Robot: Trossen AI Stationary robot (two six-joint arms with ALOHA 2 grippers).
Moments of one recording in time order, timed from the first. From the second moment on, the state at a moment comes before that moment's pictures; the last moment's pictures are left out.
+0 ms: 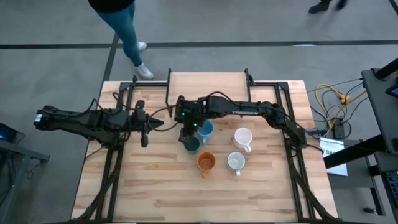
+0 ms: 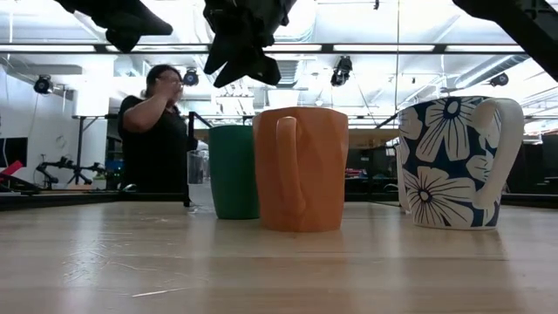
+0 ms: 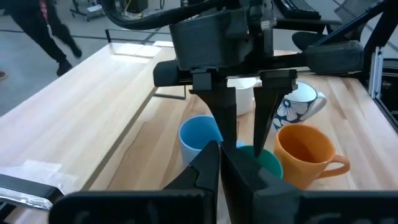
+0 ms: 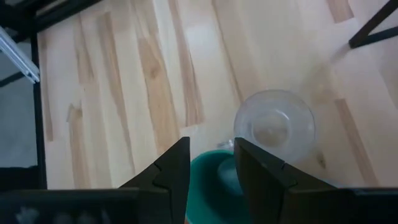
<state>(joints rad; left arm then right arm) -0.12 0.65 0.68 -0.35 -0.31 -0.12 -0.04 2.23 2.25 -1.01 -0.21 0.30</state>
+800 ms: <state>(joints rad) -0.12 0.80 0.69 -0.35 -0.31 -0.12 -0.10 2.23 2.15 -1.01 -0.17 0.51</state>
